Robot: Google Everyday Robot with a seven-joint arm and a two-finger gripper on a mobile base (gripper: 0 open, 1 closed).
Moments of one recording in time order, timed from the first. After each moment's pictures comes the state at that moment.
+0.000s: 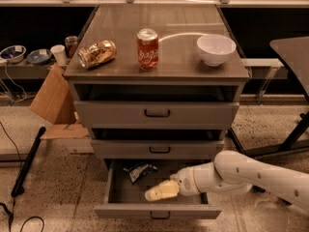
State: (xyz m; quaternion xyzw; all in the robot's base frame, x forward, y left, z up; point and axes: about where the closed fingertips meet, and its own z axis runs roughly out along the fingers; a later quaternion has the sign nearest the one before) arm 0.432 -0.019 0.526 -0.26 0.84 0.45 0.18
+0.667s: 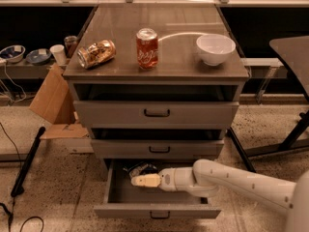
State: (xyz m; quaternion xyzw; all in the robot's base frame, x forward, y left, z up) arm 0.505 0.038 0.427 -0.12 0.83 0.52 0.18
